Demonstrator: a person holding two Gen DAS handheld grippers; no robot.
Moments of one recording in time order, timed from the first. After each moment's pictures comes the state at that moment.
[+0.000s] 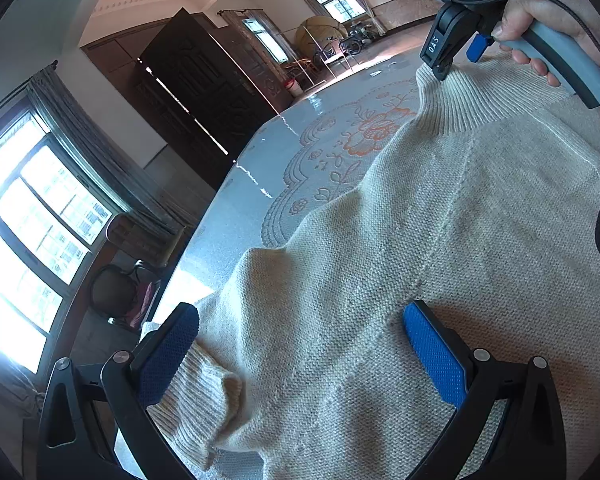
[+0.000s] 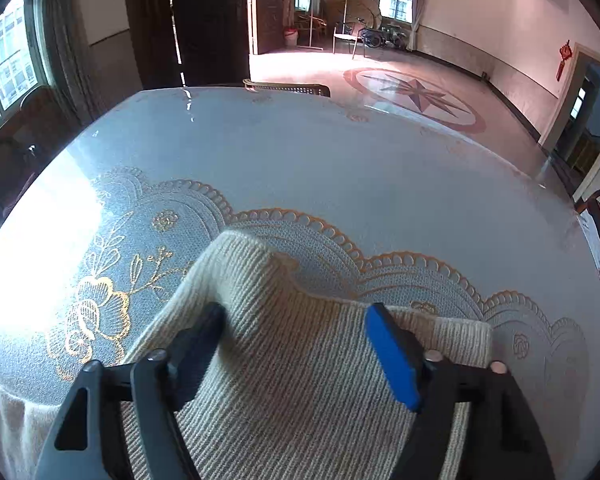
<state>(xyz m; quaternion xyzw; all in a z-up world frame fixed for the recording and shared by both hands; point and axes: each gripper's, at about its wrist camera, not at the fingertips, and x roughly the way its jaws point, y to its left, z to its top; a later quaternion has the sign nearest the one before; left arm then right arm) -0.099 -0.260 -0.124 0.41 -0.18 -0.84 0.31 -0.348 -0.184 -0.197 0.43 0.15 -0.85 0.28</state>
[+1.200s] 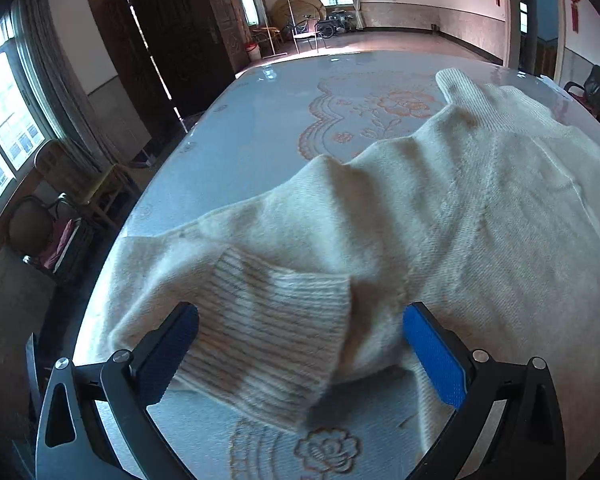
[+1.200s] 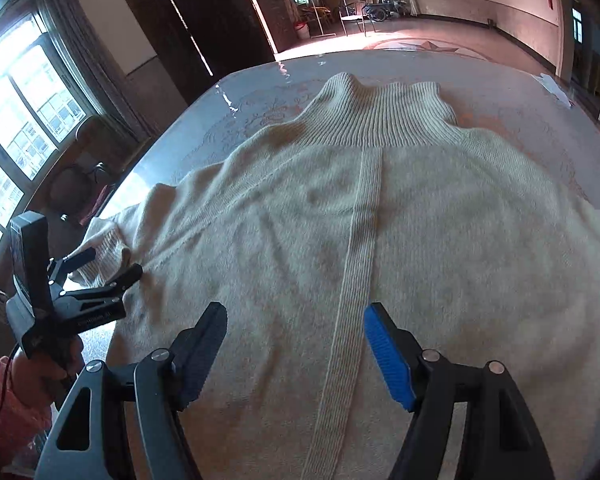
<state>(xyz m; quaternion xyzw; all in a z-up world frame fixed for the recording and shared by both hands) -0.004 -0.391 -0.101 0.43 0.00 -0.88 0.21 -0.062 -0.078 -0.177 0.49 0.02 -0.81 0.32</state>
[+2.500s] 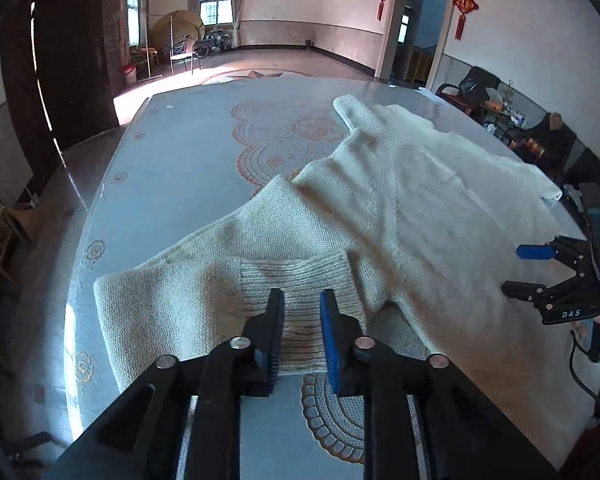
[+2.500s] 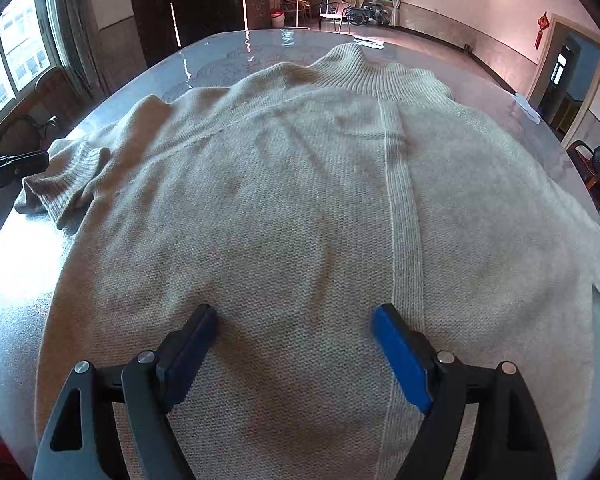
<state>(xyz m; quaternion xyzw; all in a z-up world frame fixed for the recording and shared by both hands) 0.053 -0.427 -0.072 0.40 -0.04 -0.91 -0.03 0.013 -0.111 -0.208 0.48 0.13 -0.84 0.23</state>
